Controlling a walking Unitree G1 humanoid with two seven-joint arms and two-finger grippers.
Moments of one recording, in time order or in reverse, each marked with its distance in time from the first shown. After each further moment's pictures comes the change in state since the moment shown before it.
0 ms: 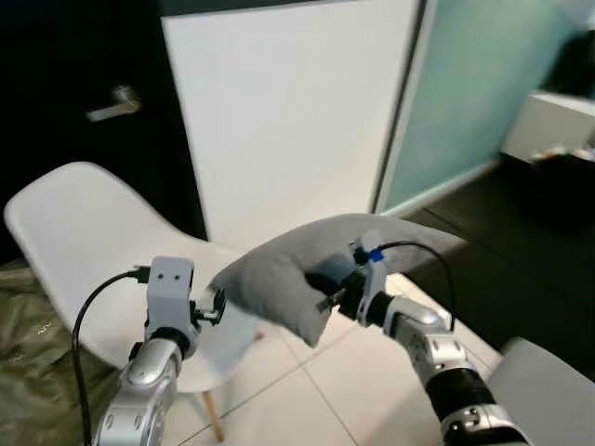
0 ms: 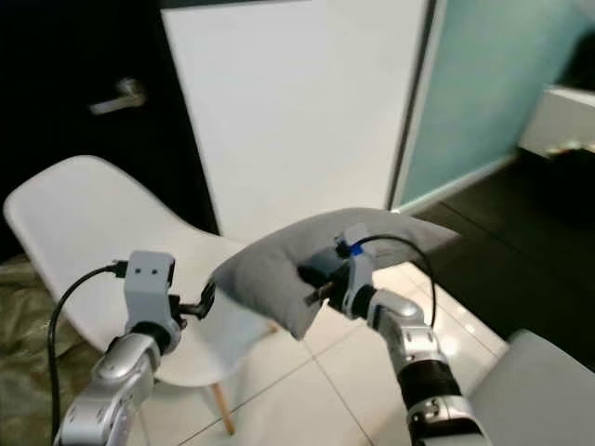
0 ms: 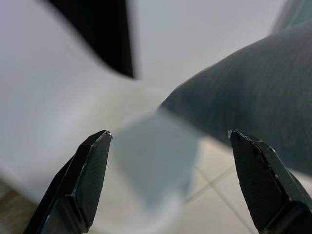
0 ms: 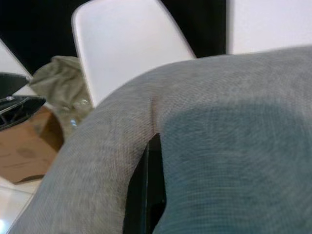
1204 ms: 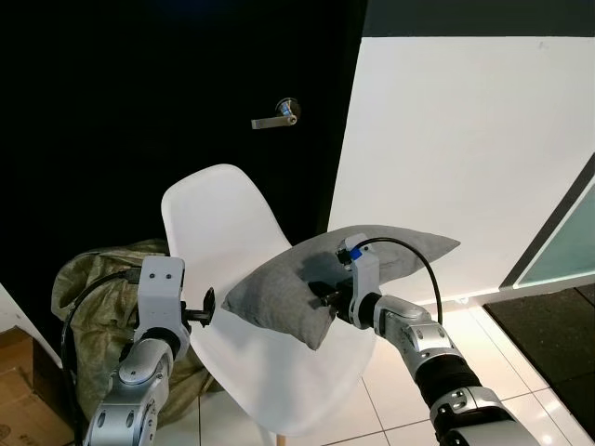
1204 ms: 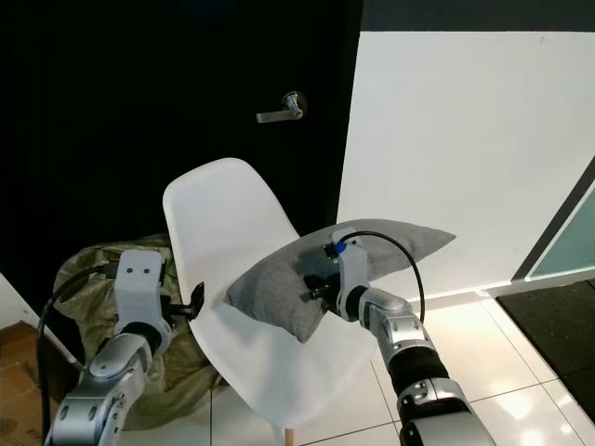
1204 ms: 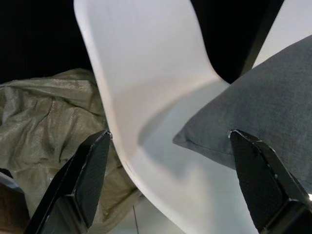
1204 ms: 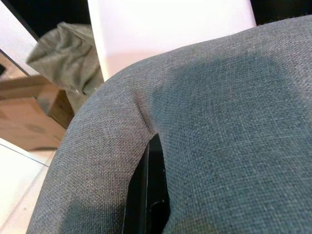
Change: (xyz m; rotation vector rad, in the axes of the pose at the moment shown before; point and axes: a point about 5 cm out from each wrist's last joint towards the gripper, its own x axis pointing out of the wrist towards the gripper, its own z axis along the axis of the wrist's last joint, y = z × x) left arm 0.002 0.005 0.002 0.000 0.021 0.025; right arm 0.010 -0.012 -0.011 0.052 0.170 -0.153
